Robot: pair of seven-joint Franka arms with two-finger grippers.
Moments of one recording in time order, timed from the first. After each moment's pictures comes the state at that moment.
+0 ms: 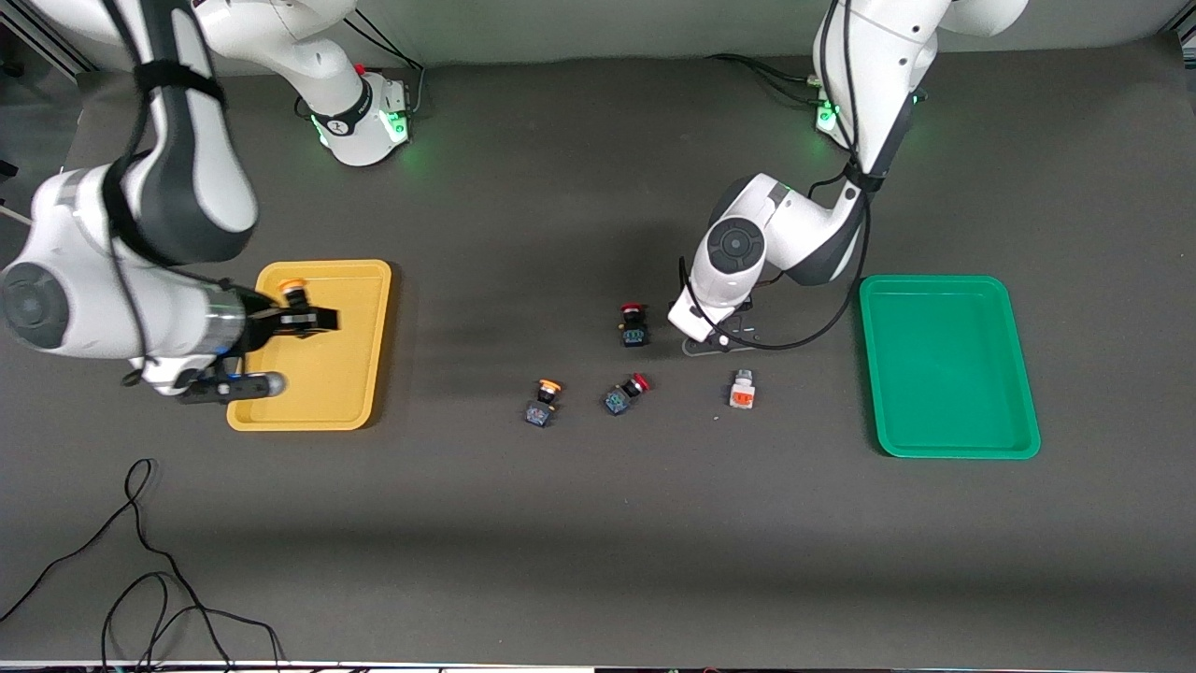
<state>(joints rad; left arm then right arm) -0.55 0.44 -0.09 -2.00 -0.08 2.32 -0.74 0.44 0.27 -0.42 -1.71 0.23 1.63 -0.07</state>
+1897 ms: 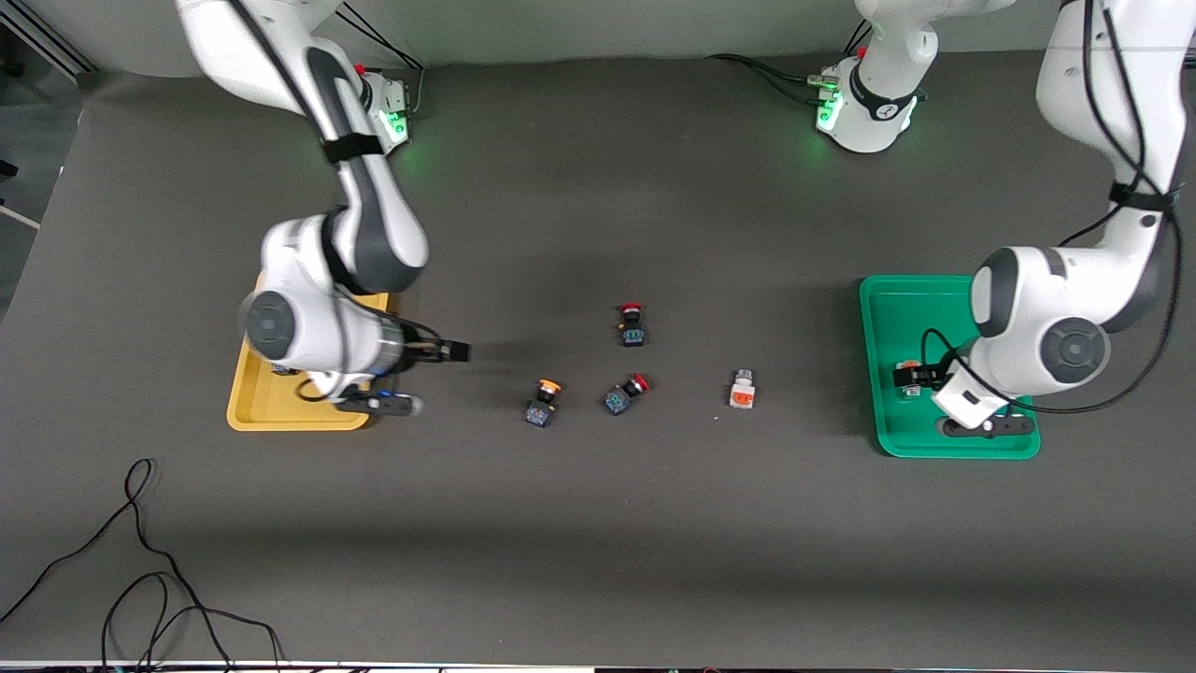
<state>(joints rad) 0.06 0.42 -0.08 -1.90 0.09 2.13 -0.11 0.85 0.51 -0.54 -1.77 0.55 2.02 0.25</state>
